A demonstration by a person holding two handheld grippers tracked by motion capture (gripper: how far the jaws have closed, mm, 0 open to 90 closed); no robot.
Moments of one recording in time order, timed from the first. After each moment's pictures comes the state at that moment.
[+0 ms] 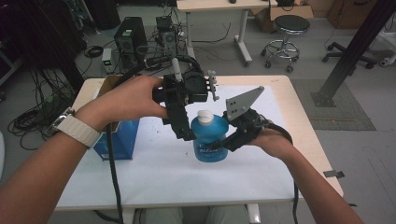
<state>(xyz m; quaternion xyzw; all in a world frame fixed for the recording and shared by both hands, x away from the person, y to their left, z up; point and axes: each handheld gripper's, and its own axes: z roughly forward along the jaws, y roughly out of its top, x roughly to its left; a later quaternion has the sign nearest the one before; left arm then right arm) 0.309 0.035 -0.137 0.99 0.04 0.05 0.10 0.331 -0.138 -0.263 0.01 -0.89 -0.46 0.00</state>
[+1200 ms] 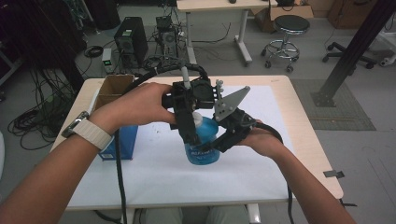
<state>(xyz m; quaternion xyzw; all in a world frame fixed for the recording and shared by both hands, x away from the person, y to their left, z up) 0.311 0.023 -0.156 0.99 0.03 0.04 0.09 0.333 -0.116 -0.267 0.02 -0.89 -0.45 0.03</state>
